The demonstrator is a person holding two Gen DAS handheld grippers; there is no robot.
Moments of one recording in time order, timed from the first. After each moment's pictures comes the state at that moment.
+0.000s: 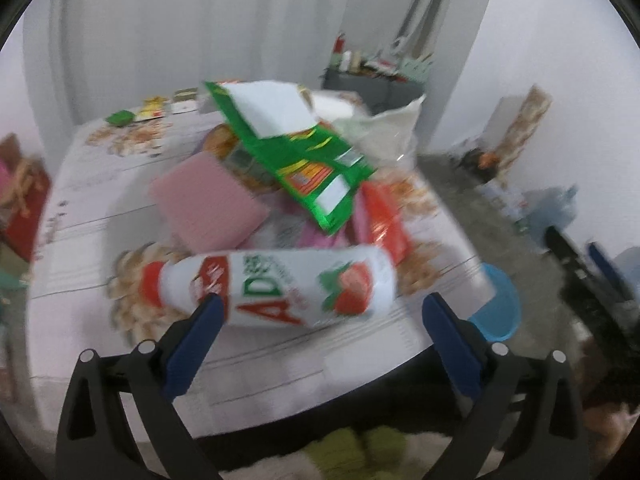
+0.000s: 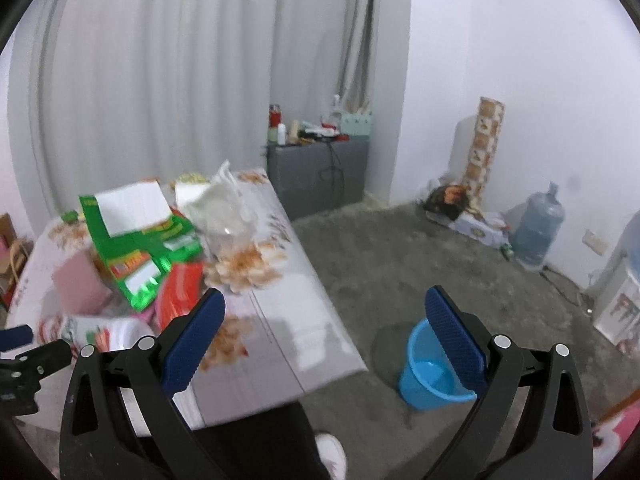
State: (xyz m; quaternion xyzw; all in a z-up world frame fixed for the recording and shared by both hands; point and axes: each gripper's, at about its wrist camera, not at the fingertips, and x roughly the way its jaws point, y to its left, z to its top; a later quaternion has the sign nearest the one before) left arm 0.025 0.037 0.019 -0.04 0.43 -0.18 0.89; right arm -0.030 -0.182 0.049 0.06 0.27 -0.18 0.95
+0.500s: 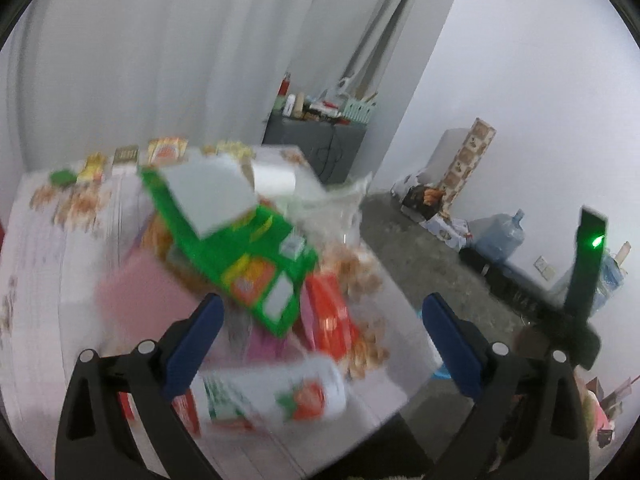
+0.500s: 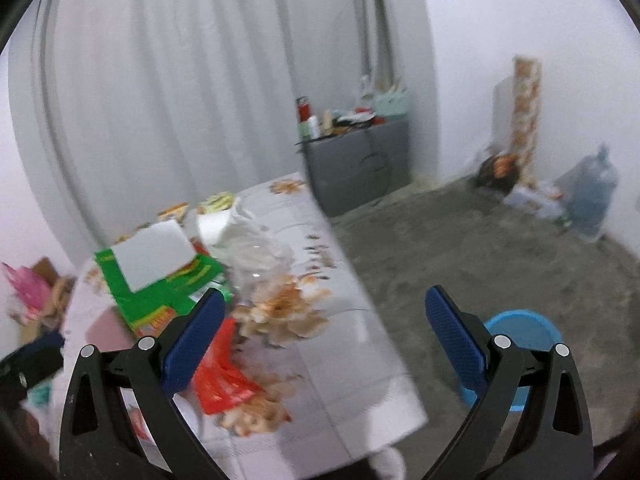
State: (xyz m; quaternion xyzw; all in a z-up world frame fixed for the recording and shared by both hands) left arm 0.088 0.024 0.067 -0.06 0.36 -0.27 0.89; right arm 0.049 -0.227 0.051 0.16 0.30 -0.09 0.94
